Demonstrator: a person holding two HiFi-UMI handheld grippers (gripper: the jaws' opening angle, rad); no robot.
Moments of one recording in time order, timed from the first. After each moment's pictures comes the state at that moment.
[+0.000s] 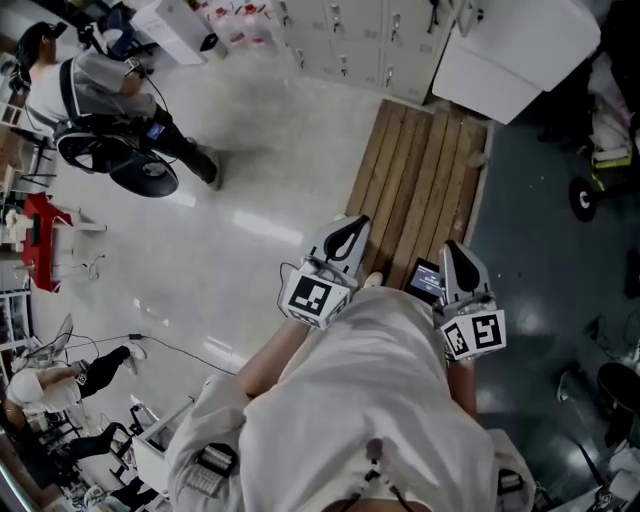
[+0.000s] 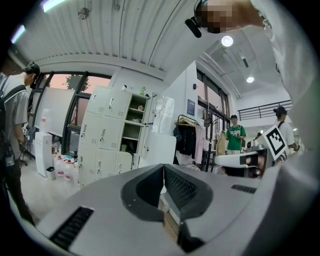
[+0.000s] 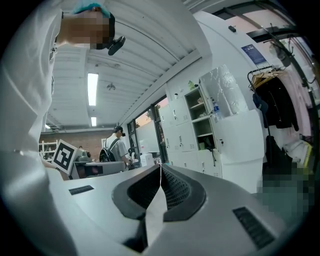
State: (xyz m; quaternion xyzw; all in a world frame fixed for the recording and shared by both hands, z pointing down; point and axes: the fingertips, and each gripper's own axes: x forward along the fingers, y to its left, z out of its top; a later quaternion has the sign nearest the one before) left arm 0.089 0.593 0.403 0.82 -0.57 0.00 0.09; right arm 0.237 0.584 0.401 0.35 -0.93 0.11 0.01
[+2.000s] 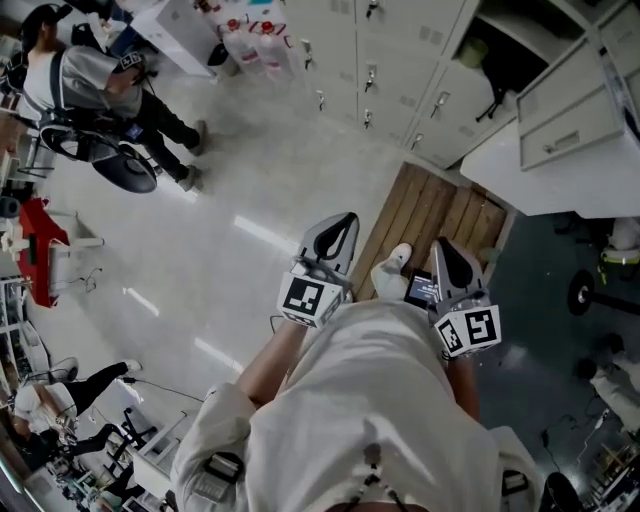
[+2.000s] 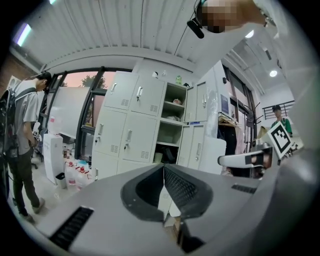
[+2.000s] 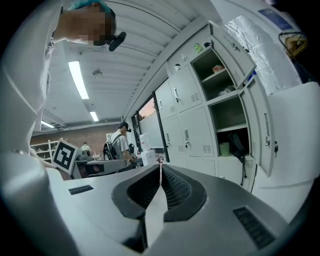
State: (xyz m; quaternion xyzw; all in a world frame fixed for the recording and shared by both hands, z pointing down) left arm -0.164 0.185 0.409 0.76 -0.65 0.00 0.10; right arm -0.013 0.155 0.406 0.28 -0.95 0.12 0.05
